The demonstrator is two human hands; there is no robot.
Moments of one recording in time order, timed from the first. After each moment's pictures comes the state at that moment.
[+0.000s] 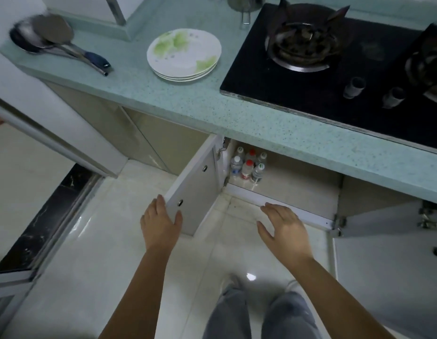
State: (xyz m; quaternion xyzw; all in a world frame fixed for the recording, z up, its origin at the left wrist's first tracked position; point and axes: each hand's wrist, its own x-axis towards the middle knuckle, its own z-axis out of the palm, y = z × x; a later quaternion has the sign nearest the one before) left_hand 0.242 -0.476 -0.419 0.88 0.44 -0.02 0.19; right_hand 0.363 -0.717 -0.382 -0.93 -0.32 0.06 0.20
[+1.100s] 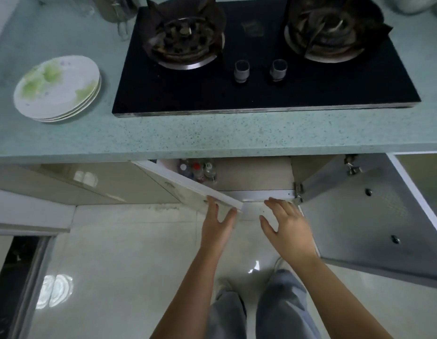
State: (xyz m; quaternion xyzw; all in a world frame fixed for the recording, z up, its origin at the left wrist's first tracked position) left_hand 0.383 -0.681 -0.400 0.71 0.30 -0.12 0.62; right_hand 0.399 -0.835 -0.389 -0.96 -0.11 0.01 0.24
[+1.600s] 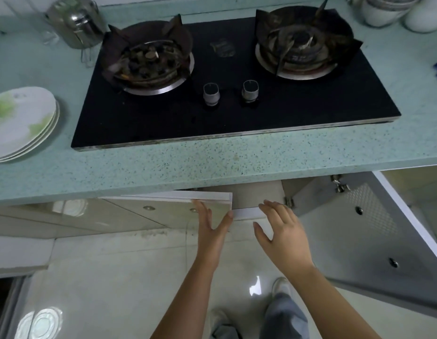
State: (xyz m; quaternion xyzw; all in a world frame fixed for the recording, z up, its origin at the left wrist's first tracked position) left_hand 0.452 -0.710 -0.422 0.64 0.26 -0.07 0.72; right_hand 0.457 -0.857 -0.401 -0.96 -0.10 -0.04 0.25
